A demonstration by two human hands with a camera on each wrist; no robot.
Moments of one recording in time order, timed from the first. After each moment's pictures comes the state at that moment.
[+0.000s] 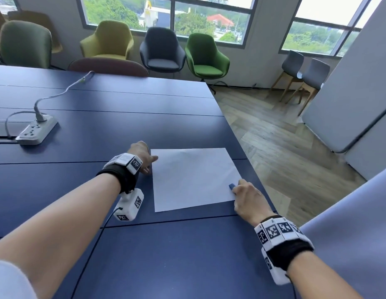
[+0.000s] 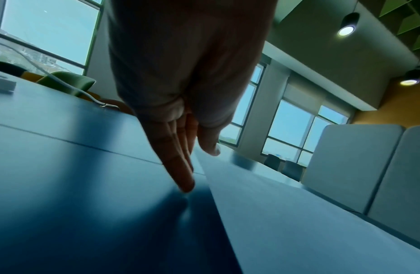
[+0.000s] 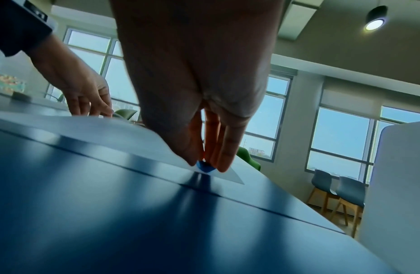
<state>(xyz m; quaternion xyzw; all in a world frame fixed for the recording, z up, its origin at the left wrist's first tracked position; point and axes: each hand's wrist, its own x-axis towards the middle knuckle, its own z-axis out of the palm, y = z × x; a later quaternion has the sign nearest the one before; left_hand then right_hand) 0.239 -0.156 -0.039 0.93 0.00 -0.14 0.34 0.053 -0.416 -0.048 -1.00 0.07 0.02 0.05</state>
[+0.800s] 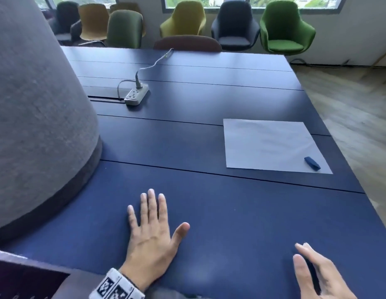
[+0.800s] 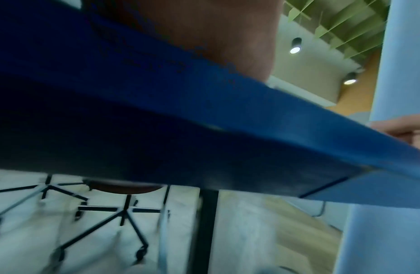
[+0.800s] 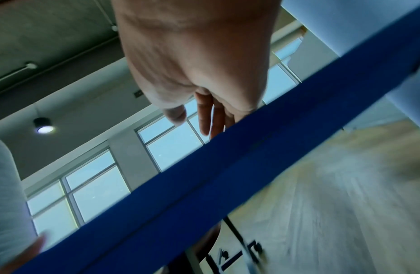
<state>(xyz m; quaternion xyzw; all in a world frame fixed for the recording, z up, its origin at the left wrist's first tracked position) -0.090 -0.022 -0.121 0.99 -0.01 -0.11 0.06 -0.163 -0.314 -0.110 -0.84 0.11 -0.23 0.48</state>
